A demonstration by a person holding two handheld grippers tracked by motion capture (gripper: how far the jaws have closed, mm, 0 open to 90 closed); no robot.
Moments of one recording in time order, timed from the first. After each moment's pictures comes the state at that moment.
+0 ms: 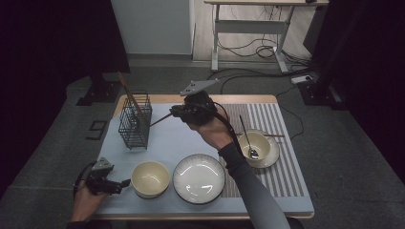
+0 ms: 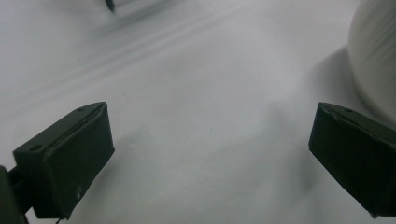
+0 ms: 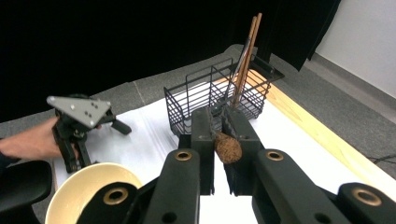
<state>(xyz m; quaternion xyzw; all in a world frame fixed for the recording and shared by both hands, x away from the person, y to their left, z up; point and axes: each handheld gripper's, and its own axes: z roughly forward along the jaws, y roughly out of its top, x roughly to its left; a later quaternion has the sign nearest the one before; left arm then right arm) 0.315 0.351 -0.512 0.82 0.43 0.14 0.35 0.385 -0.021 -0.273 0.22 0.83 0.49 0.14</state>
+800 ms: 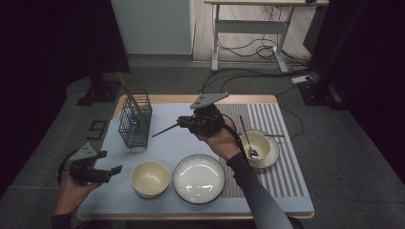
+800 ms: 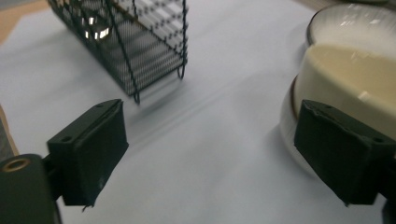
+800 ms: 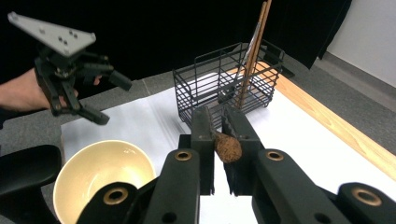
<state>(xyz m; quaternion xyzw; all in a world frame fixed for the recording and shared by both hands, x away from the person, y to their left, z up) 0.312 0.359 -0.432 0.81 0.38 0.17 0.41 0.375 -0.040 -0.303 0.22 0.83 0.51 0.12</state>
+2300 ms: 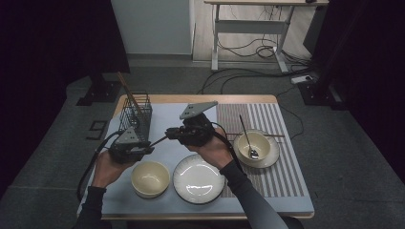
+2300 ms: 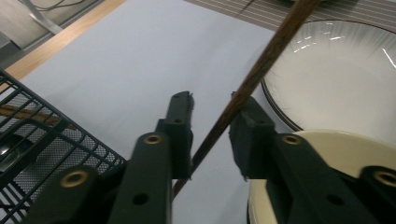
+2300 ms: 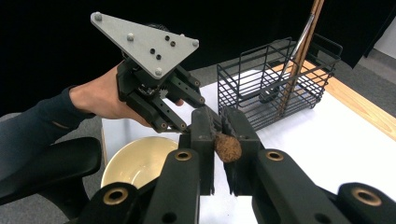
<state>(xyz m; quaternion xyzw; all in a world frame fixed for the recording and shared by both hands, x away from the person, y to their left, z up) 0.361 0.257 -0.413 0.88 0.25 0.17 0.37 0.357 -0.016 -0.312 0.19 0.84 0.51 0.07</state>
